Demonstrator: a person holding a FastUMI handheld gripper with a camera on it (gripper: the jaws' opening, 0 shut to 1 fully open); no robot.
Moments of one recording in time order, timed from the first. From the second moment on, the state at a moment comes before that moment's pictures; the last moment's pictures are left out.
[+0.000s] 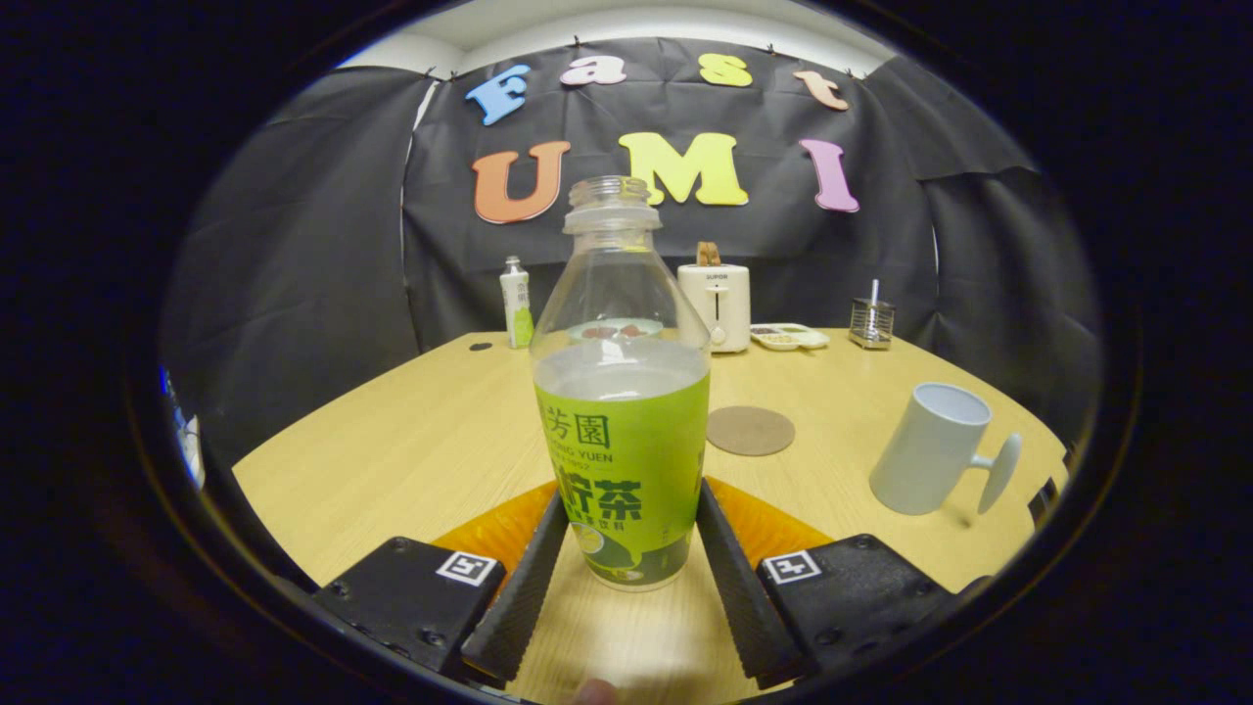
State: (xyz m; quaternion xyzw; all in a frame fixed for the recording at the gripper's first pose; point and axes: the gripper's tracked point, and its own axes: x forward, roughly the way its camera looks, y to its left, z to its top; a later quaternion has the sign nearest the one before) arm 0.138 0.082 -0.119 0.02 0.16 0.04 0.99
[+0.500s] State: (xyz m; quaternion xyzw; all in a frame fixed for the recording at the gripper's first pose) arm 0.130 0.088 -0.084 0.10 0.15 0.06 0.98
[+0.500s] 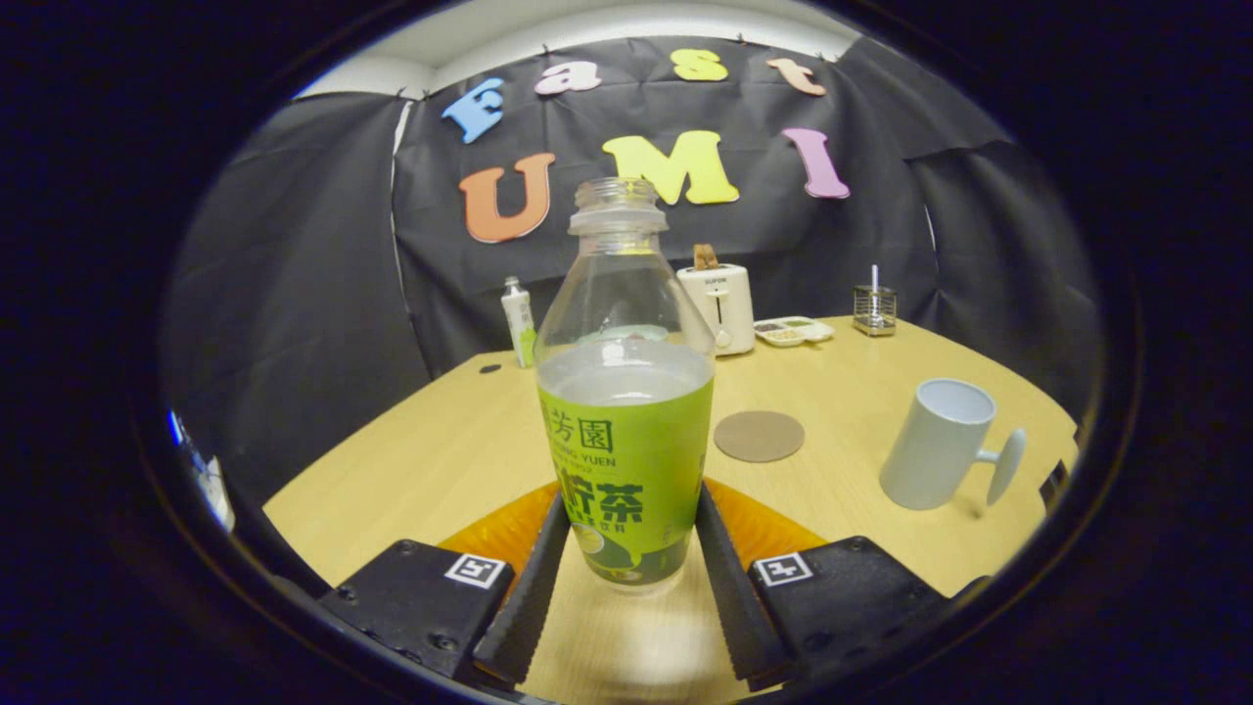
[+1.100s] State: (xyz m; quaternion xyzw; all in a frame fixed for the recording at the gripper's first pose) arm 0.150 0.086 -0.030 0.44 0.14 0.09 0.88
